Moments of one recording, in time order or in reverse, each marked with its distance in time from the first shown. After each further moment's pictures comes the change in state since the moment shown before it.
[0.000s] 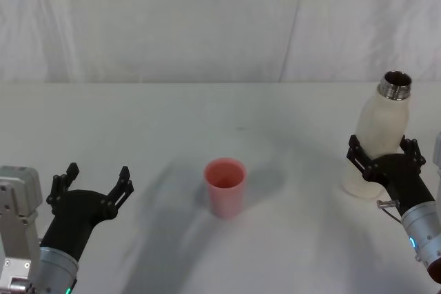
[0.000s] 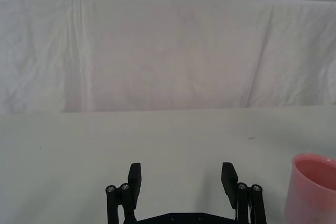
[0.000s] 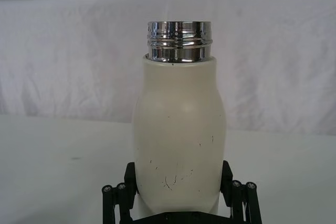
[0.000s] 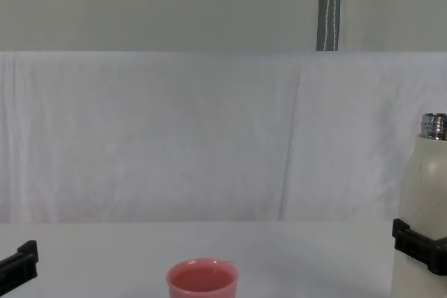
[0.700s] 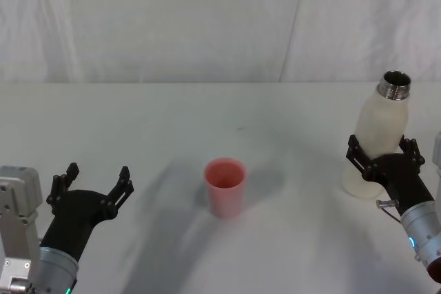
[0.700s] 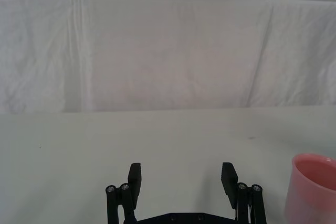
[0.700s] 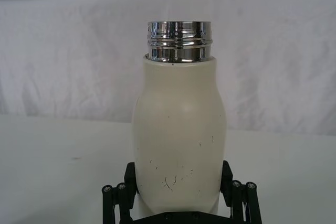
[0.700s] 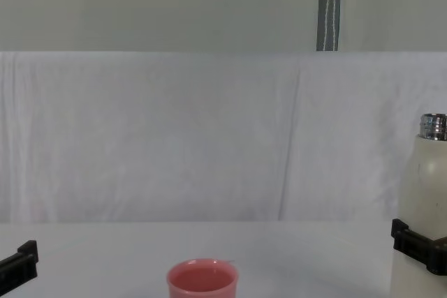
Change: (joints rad) left arm 0.000 0.000 0.000 0.000 0.000 0.000 0.000; right arm 0.004 0.001 -0.002 0.005 0.002 -0.001 0.002
